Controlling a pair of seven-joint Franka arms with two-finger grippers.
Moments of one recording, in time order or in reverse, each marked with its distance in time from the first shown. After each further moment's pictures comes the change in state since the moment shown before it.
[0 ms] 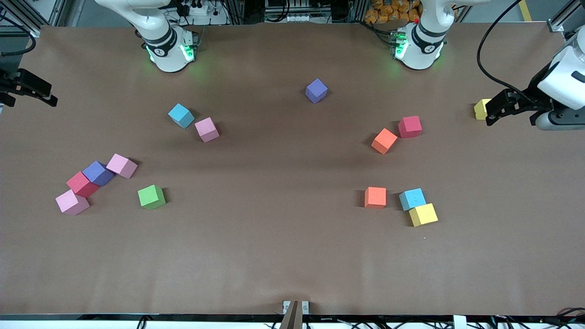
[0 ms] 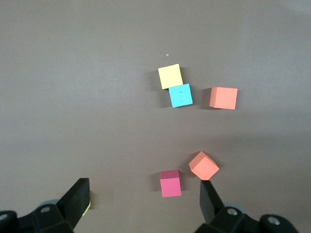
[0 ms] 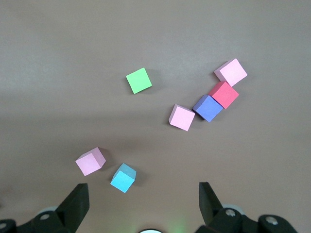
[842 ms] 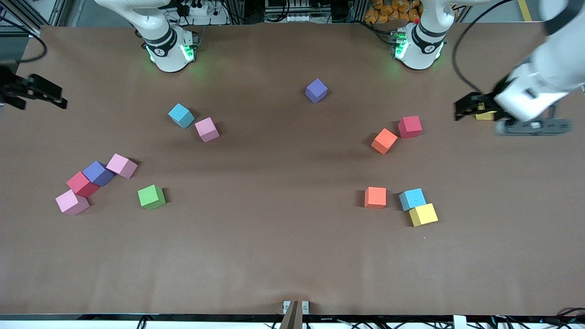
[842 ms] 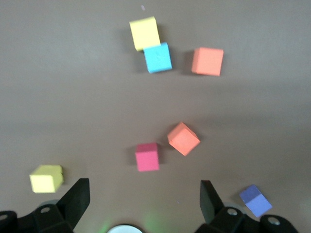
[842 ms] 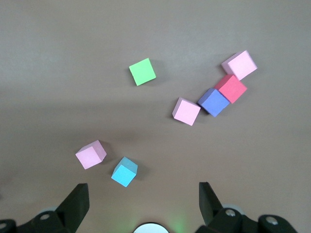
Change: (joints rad) left arm -0.007 -0.006 -0.086 -0.165 -0.086 -0.007 -0.126; right arm 0.030 0.042 0.001 -0.029 0.000 0.003 0.002
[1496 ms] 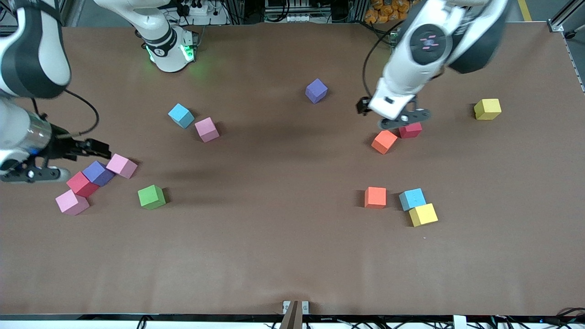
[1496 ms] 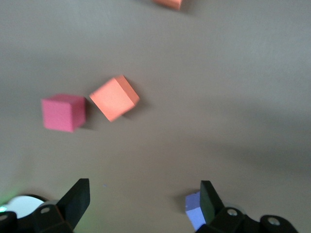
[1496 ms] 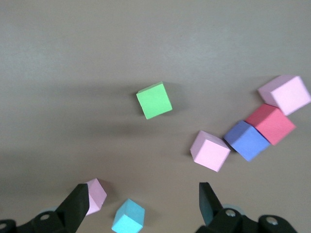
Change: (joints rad) left arm -0.044 -0.013 -0.361 -0.394 -0.038 0.347 -0.605; right arm 0.019 0.203 -0.004 -0.124 0.060 0.320 -0.004
